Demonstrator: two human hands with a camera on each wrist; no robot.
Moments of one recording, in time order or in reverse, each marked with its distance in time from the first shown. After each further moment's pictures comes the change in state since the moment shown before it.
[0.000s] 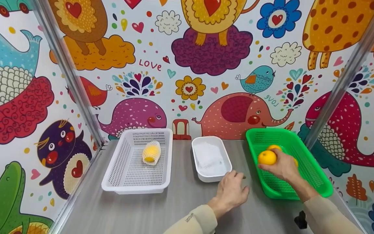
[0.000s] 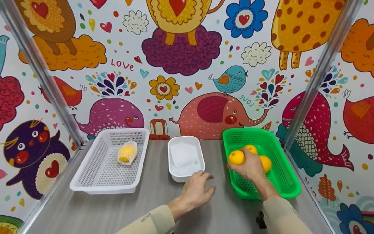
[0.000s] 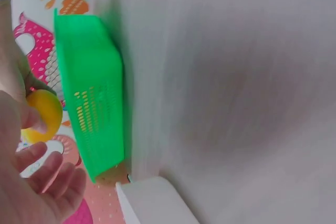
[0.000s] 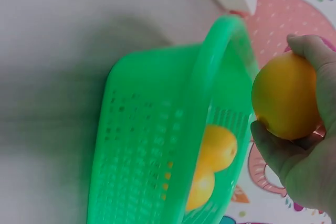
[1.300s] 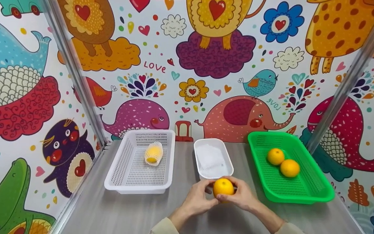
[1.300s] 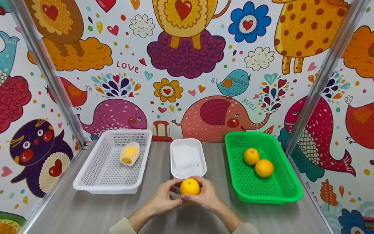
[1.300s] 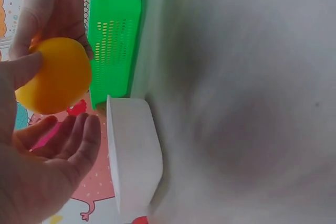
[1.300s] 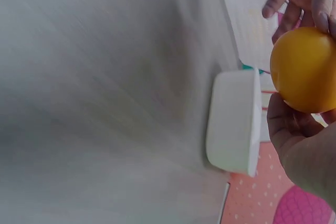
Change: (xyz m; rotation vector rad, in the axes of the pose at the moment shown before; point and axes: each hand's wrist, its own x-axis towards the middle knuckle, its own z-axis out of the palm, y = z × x) left_hand -0.061 -0.089 -0.058 -0.624 -0.124 -0.139; right_hand -0.068 -0.101 0.104 0.629 -0.306 -0.227
